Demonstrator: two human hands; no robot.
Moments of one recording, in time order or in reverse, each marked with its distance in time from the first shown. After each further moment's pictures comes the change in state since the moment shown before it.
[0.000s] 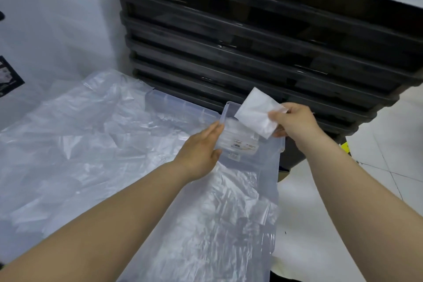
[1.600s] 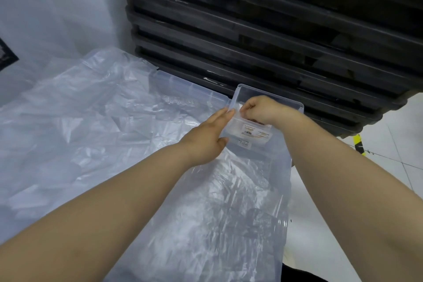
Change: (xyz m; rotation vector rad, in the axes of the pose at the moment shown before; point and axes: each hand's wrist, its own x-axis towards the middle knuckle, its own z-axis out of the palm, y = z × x) left_hand 0.004 -0.009 -0.001 -0.164 -0.086 -0.002; right_hand 0.052 0.015 0.064 -0.680 -0.391 -0.071
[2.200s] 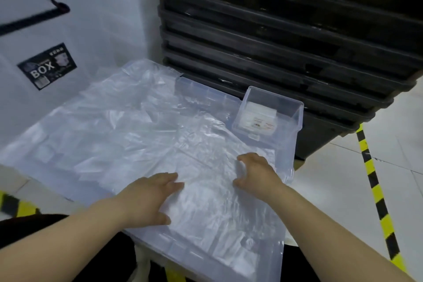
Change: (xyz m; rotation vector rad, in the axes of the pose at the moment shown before) left_hand -0.167 -0.063 0.002 0.582 -0.394 -0.135; right_hand -0.128 0.013 0.103 -0.250 -0.020 -0.130
